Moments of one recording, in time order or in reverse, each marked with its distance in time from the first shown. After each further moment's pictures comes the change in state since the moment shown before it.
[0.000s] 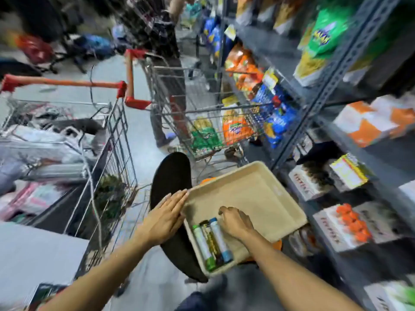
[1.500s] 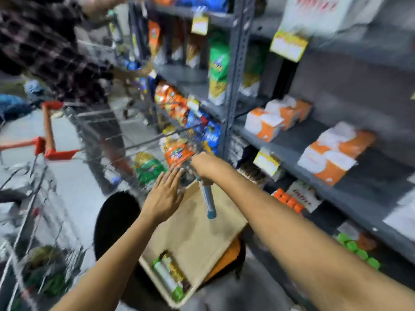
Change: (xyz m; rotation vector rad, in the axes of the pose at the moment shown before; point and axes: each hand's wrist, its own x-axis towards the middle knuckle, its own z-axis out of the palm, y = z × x) left_hand 0.151 0.107 -0.061 -0.015 0.075 0.185; right_hand -0.071 -0.014 -0.248 -0.347 0.013 0.091
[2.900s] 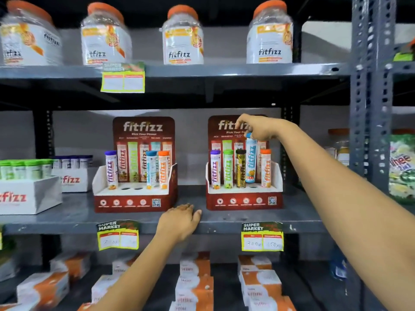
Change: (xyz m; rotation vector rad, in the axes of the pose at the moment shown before) left_hand 0.220 0.624 -0.112 -0.120 0.115 0.788; right_hand -0.639 0.389 -0.148 0.156 0.755 1.142
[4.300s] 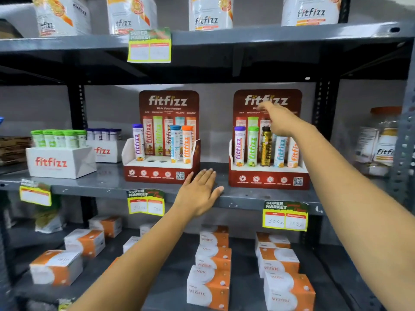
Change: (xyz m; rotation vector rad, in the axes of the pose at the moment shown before) left_hand -0.017 -0.009 -0.008 0.032 0.110 0.103; right_hand 0.021 0.005 0.066 0.053 0.239 0.000
